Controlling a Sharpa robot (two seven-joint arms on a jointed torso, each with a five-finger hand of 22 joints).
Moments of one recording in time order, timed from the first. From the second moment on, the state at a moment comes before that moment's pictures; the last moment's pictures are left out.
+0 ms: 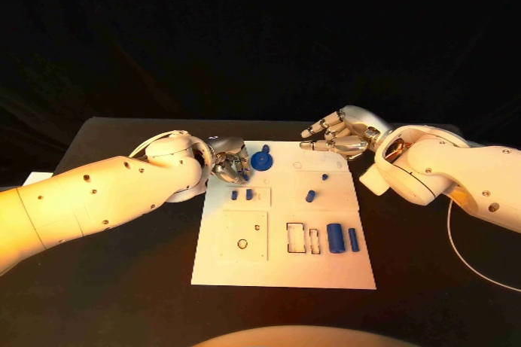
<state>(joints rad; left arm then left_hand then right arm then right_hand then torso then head) 1.23 -0.65 -0.01 1.39 -1.41 -0.03 -0.21 1.45 -0.15 0.49 0.02 0.12 1.15 0.13 0.11 0.10 1.27 0.06 0.09 0.09 1.47 -0.03 1.34 1.12 0.09 1.46 0.08 1.21 1.31 1.27 -0.94 -0.01 1.67 -0.87 -0.33 -0.06 1.26 -0.05 0.06 0.12 0.32 0.95 0.15 0.07 0.07 1.32 0.07 1.08 1.21 1.47 -0.01 1.49 1.31 0.05 1.46 0.09 1.44 1.31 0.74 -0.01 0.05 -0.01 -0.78</state>
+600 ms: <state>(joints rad) 1.23 -0.65 -0.01 1.38 -1.41 -0.02 -0.22 1.40 -0.20 0.52 0.01 0.12 1.01 0.15 0.06 0.06 1.13 0.09 0.06 0.06 1.47 0.00 1.34 1.10 0.09 1.44 0.10 1.16 1.29 1.27 -0.95 -0.01 1.66 -0.87 -0.33 -0.06 1.27 -0.05 0.05 0.12 0.33 0.95 0.15 0.07 0.07 1.31 0.06 1.08 1.21 1.47 -0.01 1.48 1.31 0.05 1.45 0.09 1.44 1.30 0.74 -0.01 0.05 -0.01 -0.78</state>
